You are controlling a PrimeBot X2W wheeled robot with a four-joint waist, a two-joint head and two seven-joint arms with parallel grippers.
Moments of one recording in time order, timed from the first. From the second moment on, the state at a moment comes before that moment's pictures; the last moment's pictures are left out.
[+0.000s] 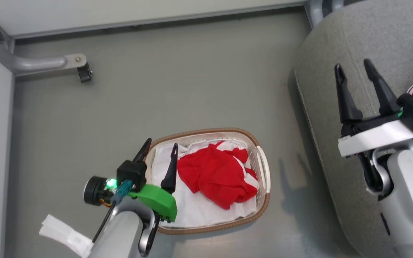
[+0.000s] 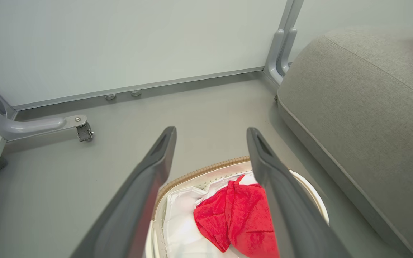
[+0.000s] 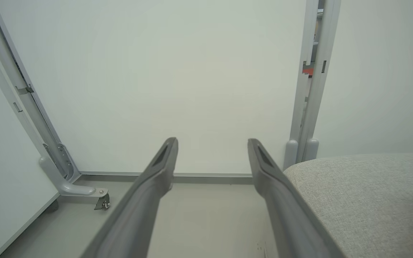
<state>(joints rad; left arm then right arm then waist) -0.34 0.05 -0.38 0.53 -0.24 -0.04 -0.26 -0.44 -0.23 0.12 0.20 0.37 0.13 -0.26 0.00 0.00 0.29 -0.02</state>
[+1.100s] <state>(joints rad) -0.95 0.05 -0.79 1.21 -0.36 -0.12 -0.20 -0.67 -0.23 0.07 -0.12 0.42 0.13 -0.26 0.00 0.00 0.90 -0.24</state>
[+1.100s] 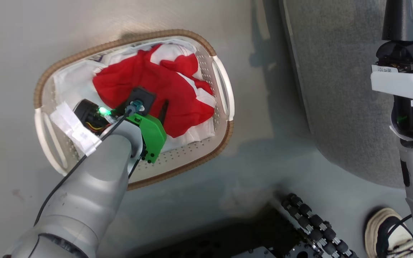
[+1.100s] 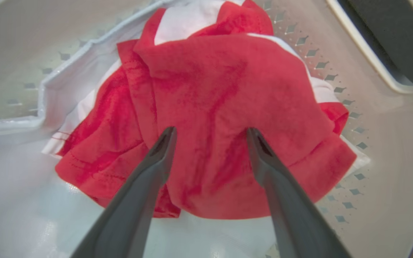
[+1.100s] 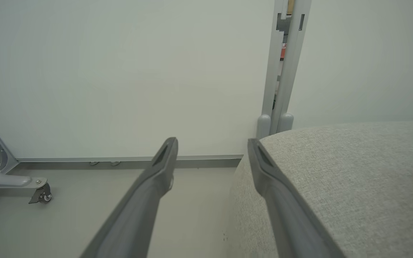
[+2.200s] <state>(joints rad) -0.85 0.05 -0.80 1.09 -0.56 -0.12 -0.26 -0.63 -0.22 0.15 0.00 0.39 0.13 -0.26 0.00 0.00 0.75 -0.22</state>
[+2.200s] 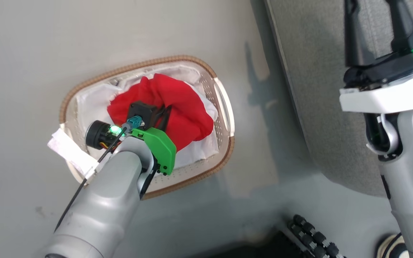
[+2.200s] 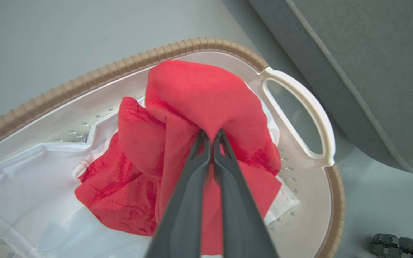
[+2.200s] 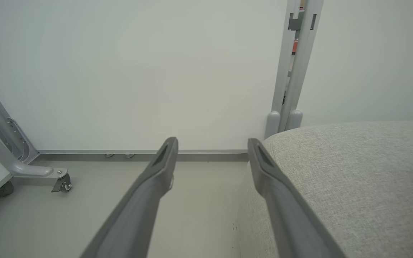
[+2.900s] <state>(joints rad) -0.50 0.08 -0.48 0.51 -0.35 -0.09 -0.26 -0.41 -0.22 0.24 0.14 0.38 0.13 -0.26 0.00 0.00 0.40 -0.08</state>
